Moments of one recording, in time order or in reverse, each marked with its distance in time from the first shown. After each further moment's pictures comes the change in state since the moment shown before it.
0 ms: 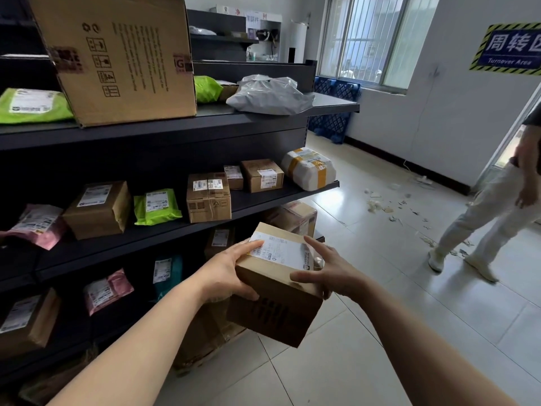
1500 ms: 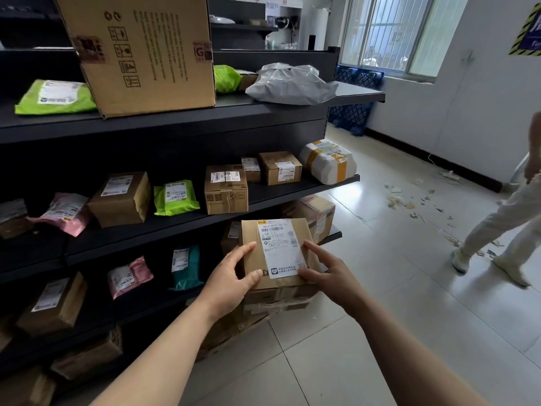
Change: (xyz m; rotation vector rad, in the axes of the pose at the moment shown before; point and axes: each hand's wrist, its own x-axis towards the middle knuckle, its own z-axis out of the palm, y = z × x) left_hand -0.016 -0.035 0.026 -0.265 0.340 -0.052; right_hand 0.007 0.003 0.044 0.284 0.068 -0.074
